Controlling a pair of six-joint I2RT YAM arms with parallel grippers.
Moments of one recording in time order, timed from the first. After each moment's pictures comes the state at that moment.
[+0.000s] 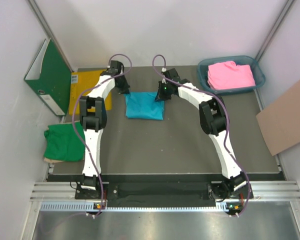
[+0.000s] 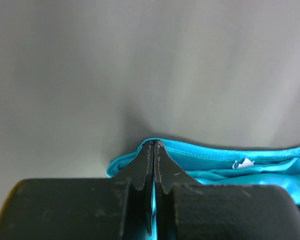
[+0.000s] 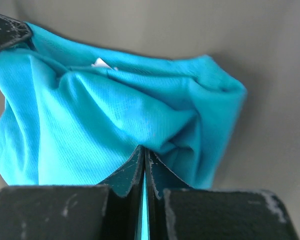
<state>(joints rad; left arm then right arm) -0.14 2.48 2.18 -0.68 0.10 -0.52 0.47 2.46 2.06 -0.46 -0.28 0.52</state>
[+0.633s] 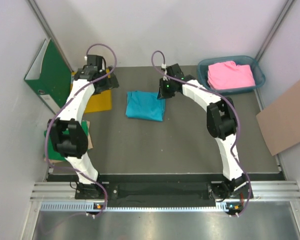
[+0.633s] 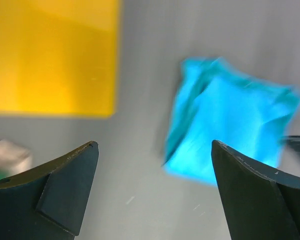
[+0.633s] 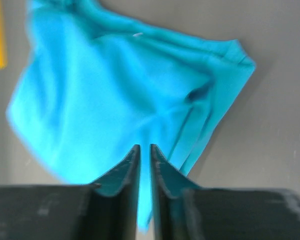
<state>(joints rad) -0.09 1.84 1.76 -0.75 -0.04 -0.41 0.49 2.31 1.97 -0.52 -0.26 0.40</state>
